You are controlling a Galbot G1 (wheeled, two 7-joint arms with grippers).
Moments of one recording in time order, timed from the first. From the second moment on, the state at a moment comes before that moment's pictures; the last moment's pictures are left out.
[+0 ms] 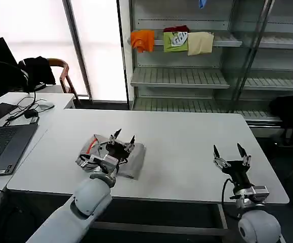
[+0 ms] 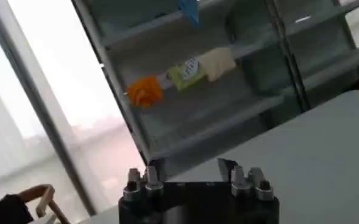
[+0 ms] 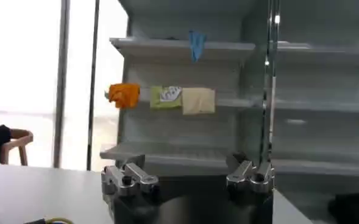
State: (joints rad) left arm 0.83 -1.04 0.02 -2.00 -0.22 0.55 -0.34; right arm -1.30 1.14 0.53 2.03 0.36 -0.12 0.13
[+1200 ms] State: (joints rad) left arm 1.23 -1.06 -0.44 -2.11 -0.24 0.37 -0.08; right arm -0.90 1.41 0.00 1.71 0.57 -0.48 0.22
